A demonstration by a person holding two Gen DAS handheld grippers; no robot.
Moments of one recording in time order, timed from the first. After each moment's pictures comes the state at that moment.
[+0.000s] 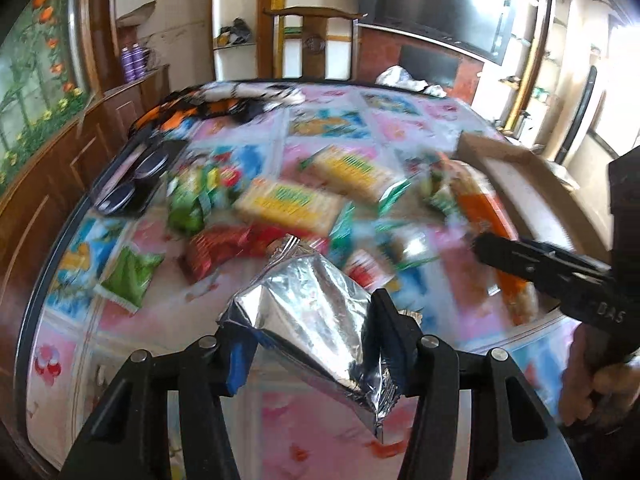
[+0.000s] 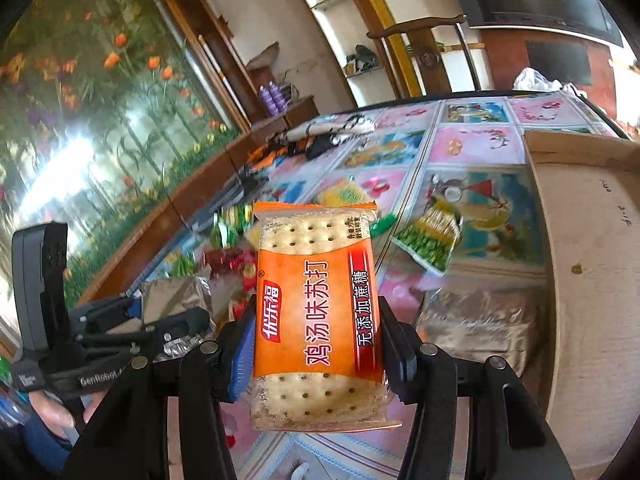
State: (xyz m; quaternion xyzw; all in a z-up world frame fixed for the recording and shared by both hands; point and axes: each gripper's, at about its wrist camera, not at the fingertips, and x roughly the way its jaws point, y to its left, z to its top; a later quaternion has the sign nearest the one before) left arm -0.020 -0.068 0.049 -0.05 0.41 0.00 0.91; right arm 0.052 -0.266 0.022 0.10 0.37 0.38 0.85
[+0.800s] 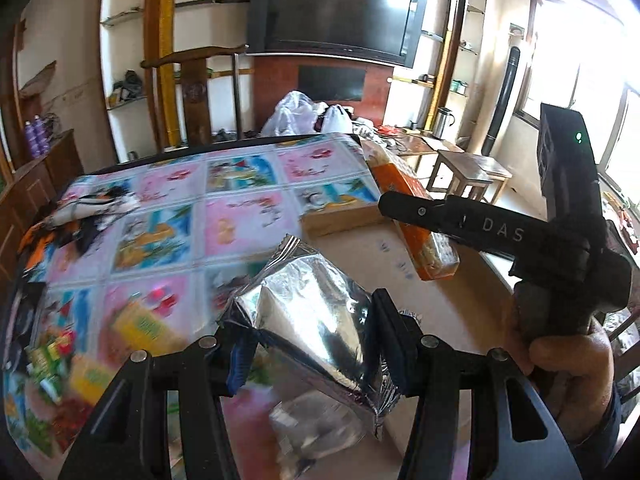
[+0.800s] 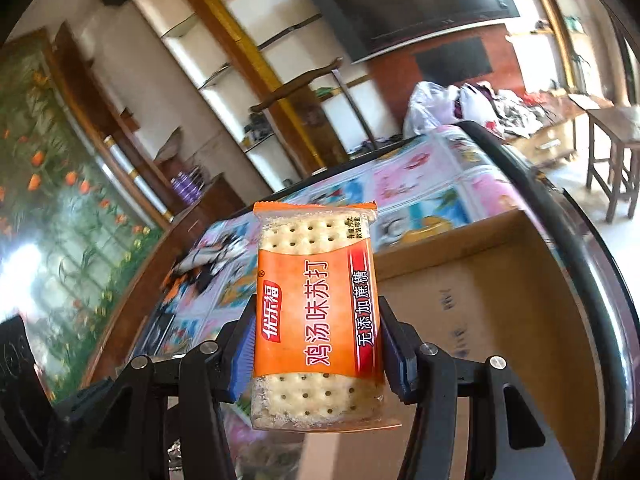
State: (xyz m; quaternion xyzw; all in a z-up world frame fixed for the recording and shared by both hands) left arm 0.109 -0.240 0.108 -0.01 0.37 -0.13 0.92; right arm 0.177 -0.421 0.072 0.22 0.35 0.22 0.88
